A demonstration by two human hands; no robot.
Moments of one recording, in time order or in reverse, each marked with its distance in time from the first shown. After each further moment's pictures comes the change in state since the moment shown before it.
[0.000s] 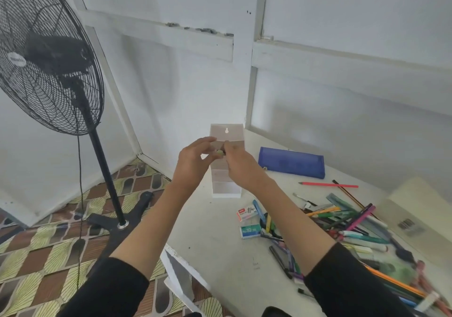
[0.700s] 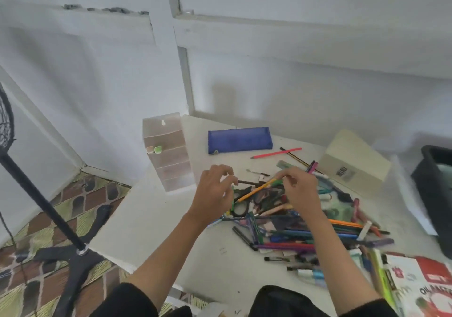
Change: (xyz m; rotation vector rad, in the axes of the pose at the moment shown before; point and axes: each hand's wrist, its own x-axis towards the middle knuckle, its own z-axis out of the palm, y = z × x) left_hand -0.071 0.032 0.125 0.091 -0.230 0.555; right_hand -0.192 0.132 0.007 0.281 0.603 0.555
